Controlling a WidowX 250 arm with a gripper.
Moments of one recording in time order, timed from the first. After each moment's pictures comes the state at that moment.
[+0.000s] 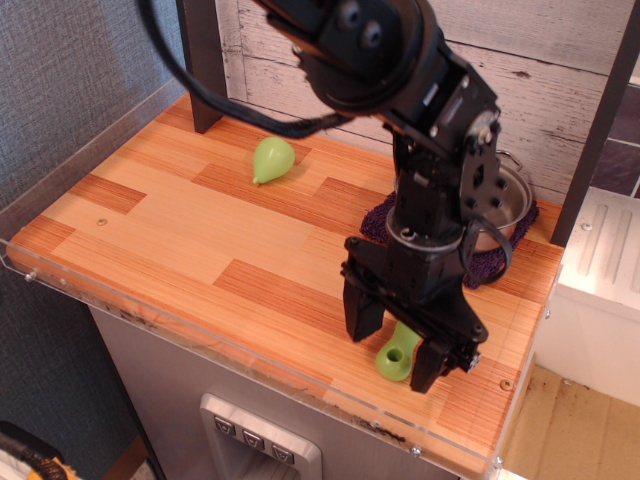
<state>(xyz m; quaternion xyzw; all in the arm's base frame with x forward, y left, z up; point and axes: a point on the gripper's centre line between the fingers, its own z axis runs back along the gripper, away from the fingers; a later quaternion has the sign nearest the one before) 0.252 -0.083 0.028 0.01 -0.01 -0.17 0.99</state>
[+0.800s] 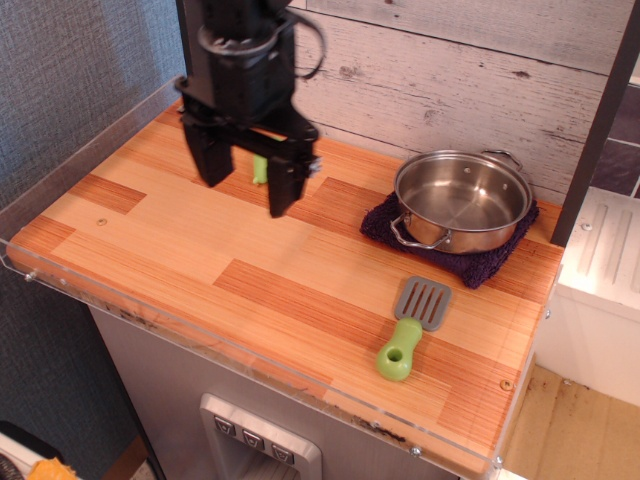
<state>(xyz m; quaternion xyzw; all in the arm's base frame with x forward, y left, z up) 0.277 0.054 0.091 0.03 -0.04 -0.02 1.00</state>
